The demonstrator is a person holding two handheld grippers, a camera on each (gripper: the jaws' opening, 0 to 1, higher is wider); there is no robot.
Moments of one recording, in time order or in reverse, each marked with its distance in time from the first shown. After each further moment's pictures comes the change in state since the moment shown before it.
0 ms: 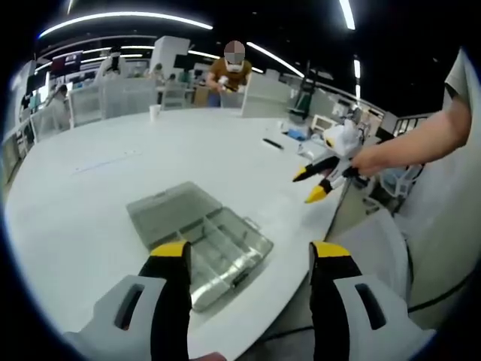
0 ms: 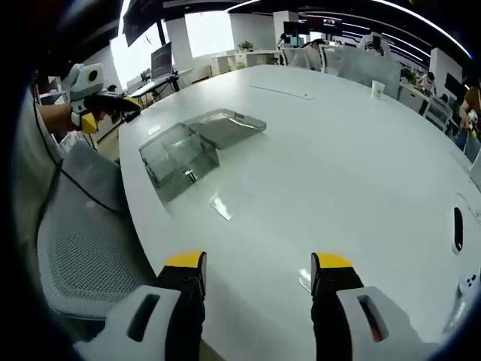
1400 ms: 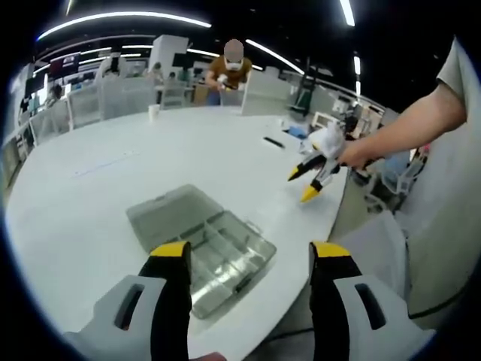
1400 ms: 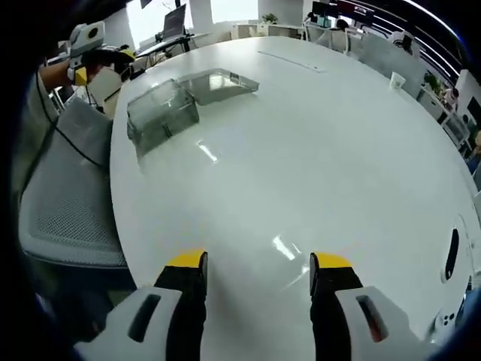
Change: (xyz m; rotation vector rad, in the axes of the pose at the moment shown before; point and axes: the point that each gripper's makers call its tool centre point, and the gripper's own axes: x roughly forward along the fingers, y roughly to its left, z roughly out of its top) left arm 0.007 0.002 0.007 0.012 0.016 0.006; right arm 0.016 -0.049 -0.027 -0.154 0.180 0.027
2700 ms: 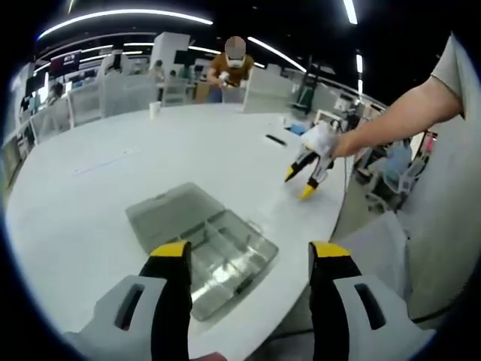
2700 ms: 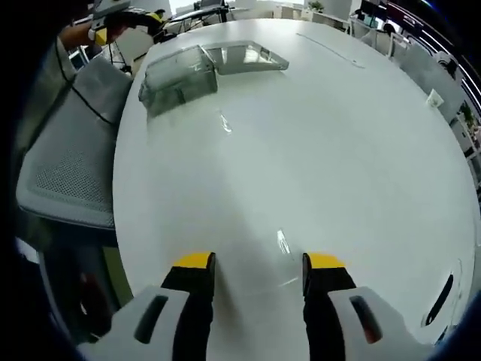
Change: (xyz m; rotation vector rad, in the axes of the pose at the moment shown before) left arm 0.007 0.002 0.000 -0.007 0.015 0.010; right arm 0.014 -0.010 -0.008 -0.218 0.133 0.097
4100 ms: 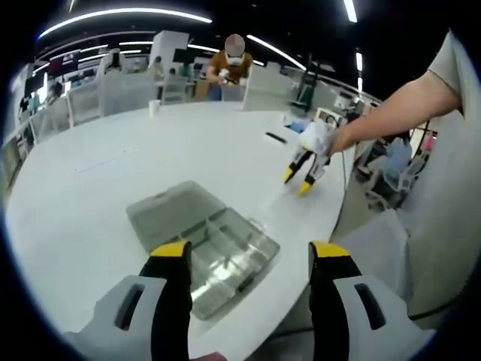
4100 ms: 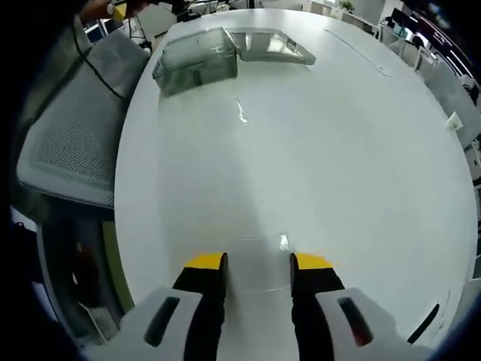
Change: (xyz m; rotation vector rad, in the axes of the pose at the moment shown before) left arm 0.000 0.002 -0.003 0.004 0.013 -0.001; right arm 0.004 0.000 0.002 -0.144 0.071 0.040
